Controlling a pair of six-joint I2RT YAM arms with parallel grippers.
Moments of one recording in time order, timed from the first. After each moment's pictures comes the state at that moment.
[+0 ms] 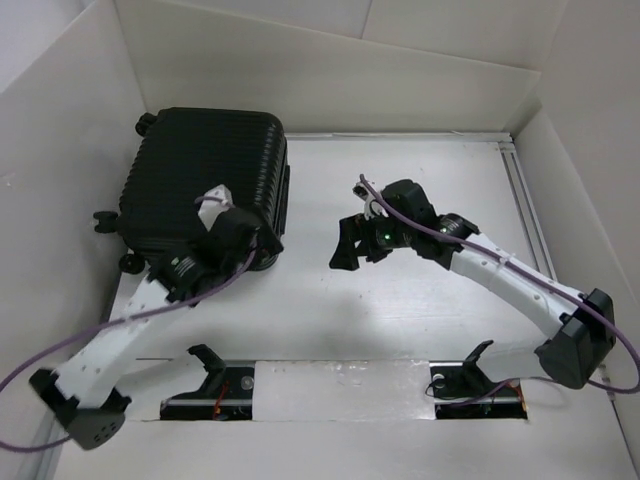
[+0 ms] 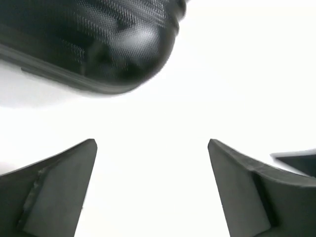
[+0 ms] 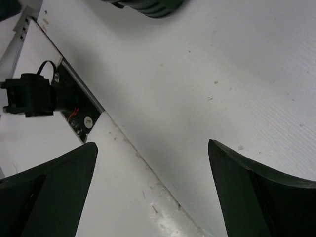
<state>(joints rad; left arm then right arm) -0.73 0.99 1.15 -0.99 -0.50 -0.98 0.71 1.32 1.16 -0.51 -0.40 0.39</state>
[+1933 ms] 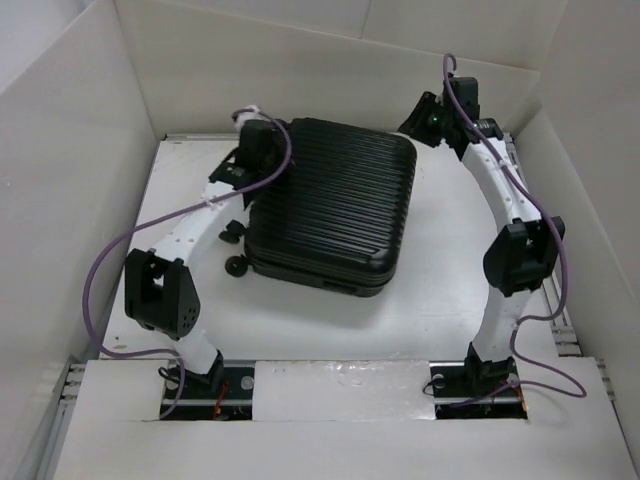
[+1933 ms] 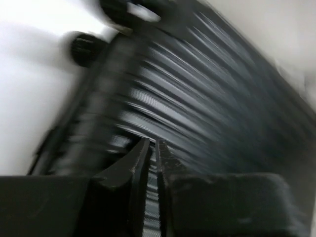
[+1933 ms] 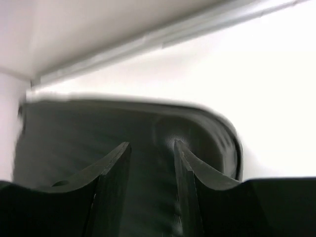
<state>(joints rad) -0.36 1.65 1.46 -0.32 -0.18 -0.69 0.18 1.92 1.94 -0.57 -0.13 0.57</state>
